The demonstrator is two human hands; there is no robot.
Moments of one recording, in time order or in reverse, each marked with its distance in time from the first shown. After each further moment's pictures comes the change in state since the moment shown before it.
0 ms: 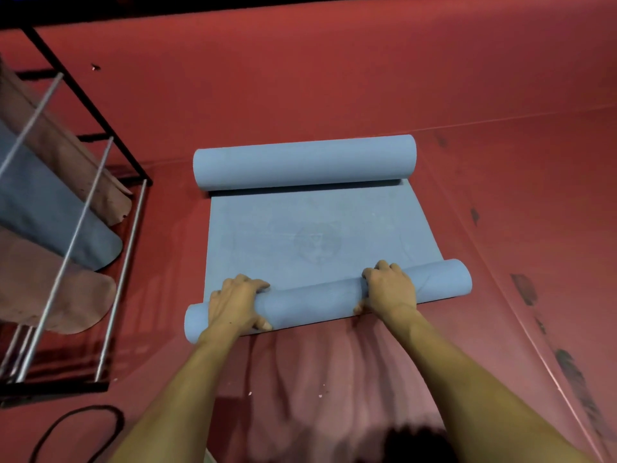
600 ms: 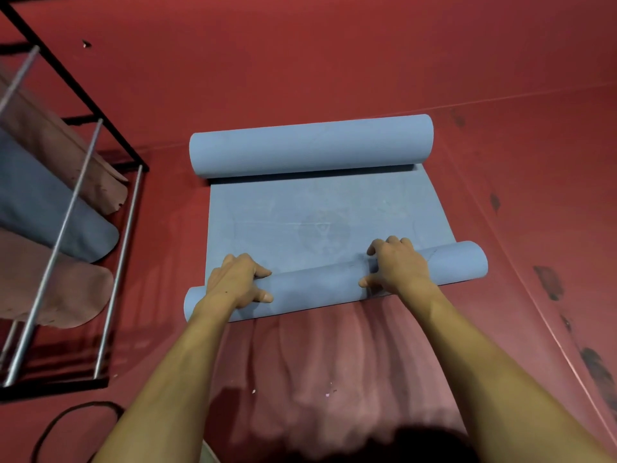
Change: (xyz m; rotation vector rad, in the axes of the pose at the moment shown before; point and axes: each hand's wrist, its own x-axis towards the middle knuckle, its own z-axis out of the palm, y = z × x) left_hand 0.034 -0.001 -0.025 -0.079 -0.099 -0.045; right_hand 0.033 0.002 -0.024 0.139 -0.074 0.002
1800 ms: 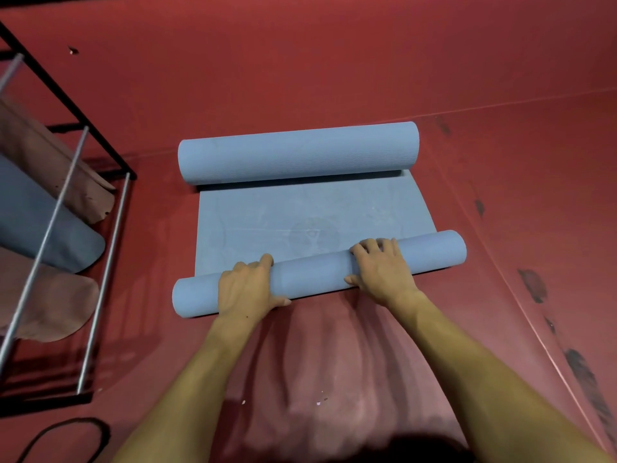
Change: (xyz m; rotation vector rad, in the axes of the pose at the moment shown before) left_hand -0.002 0.035 0.029 0.286 0.345 0.116; right_hand 0.005 0.002 0.020 -0.217 0.170 -0.189
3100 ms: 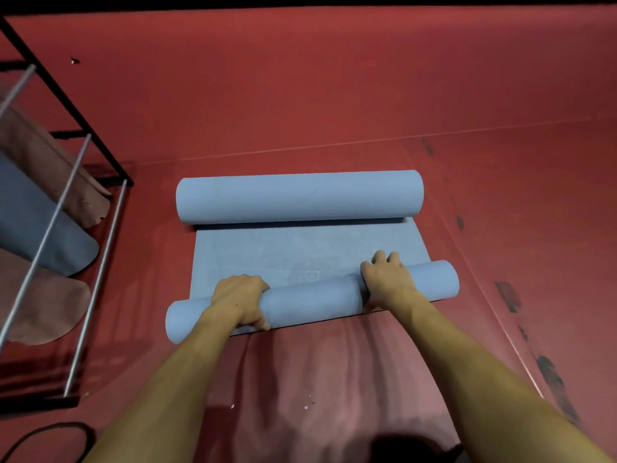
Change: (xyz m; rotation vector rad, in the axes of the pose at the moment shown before) left_hand 0.006 -0.010 -0.019 0.000 -0.382 0.128; right_hand -0.005 0.028 -0.006 -0.145 -0.219 0.104
